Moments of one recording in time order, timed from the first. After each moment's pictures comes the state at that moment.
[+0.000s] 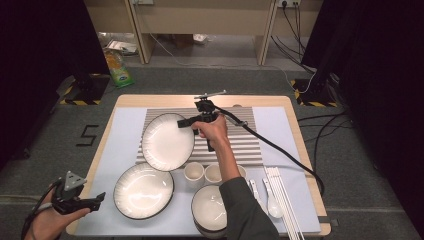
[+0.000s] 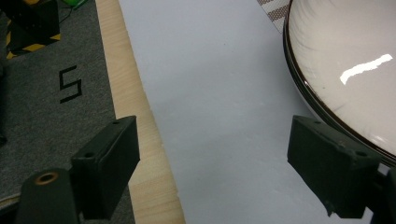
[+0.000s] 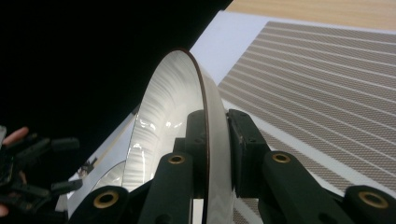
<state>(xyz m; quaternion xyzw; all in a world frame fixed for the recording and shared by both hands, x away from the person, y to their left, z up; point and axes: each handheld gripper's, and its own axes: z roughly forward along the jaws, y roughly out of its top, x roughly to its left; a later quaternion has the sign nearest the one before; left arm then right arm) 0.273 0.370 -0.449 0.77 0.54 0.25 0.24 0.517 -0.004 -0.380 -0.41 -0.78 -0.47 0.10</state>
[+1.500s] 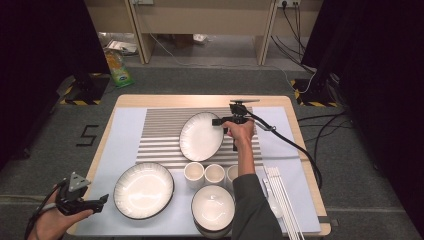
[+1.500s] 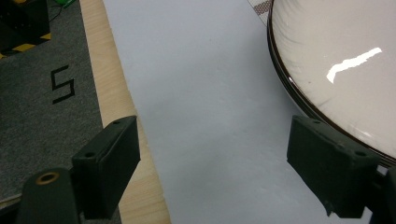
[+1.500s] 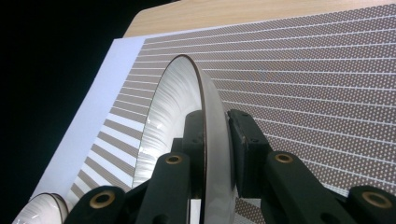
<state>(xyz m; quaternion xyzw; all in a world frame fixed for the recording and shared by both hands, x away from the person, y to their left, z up) 0.273 0.363 -0.452 0.78 0.53 0.24 0.24 0.548 -0.093 -0.429 -0.54 -0.71 -0.44 0.04</state>
